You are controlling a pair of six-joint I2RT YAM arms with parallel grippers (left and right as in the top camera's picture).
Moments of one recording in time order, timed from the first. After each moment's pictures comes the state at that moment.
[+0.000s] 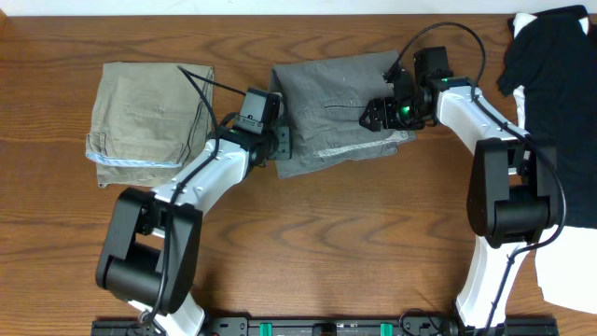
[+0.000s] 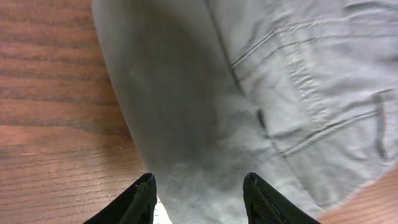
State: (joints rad) left arm -0.36 1.81 1.08 -0.31 0.10 -0.33; right arm 0.11 2.15 1.49 -0.61 -0.46 0.04
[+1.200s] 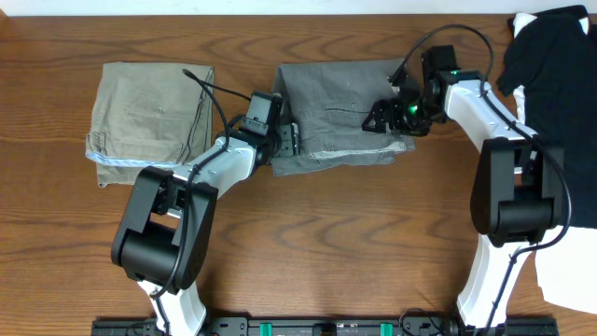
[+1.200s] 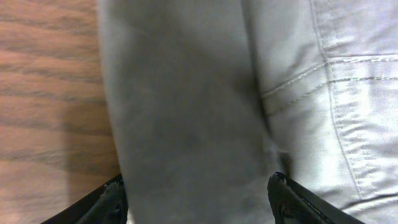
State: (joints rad) left arm -0.36 1.92 1.08 -0.17 0.08 -0.41; right arm 0.08 2.14 1.57 -0.82 -0.53 0.03
